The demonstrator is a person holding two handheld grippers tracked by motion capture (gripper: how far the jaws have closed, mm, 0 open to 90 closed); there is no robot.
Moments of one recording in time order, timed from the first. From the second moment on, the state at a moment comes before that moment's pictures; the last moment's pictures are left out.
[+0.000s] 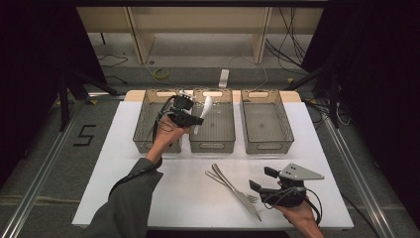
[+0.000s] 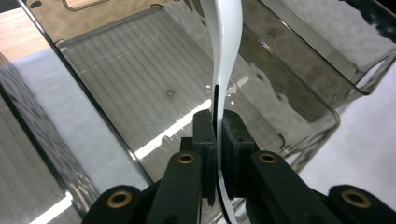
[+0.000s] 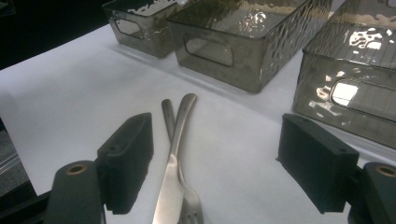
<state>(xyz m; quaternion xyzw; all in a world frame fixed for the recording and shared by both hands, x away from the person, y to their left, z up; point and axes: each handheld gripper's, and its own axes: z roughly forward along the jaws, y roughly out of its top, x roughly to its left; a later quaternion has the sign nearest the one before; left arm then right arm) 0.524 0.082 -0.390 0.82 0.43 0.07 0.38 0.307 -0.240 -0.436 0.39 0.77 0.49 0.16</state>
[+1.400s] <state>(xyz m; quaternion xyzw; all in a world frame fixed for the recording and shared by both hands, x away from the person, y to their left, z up) 0.515 0.088 -0.392 0.79 0.47 0.06 0.39 0.307 -0.239 -0.436 0.38 0.77 0.49 0.16</state>
